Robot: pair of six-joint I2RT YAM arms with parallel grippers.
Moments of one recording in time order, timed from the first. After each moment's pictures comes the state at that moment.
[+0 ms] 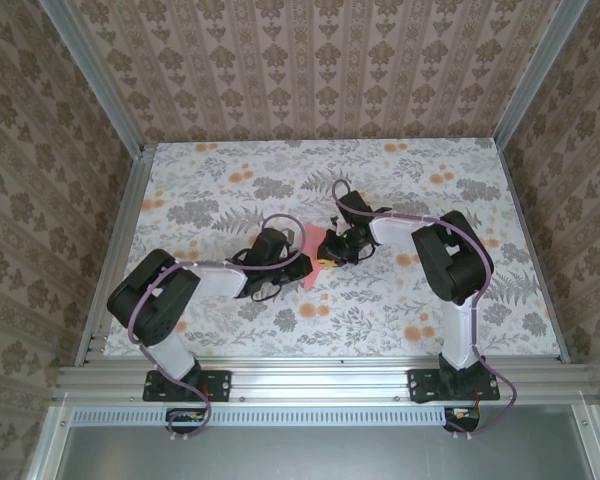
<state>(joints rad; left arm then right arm) -0.73 1.68 0.67 0.27 0.26 -0.88 0.46 2.02 1.22 -0.38 -0.53 0.74</state>
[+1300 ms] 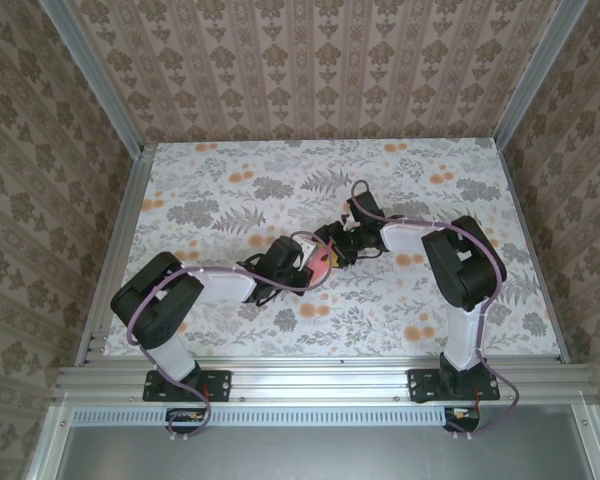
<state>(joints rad) -0.84 1.68 0.71 0.14 0.04 -0.22 0.43 1.94 1.09 -0.11 -0.66 1.15</state>
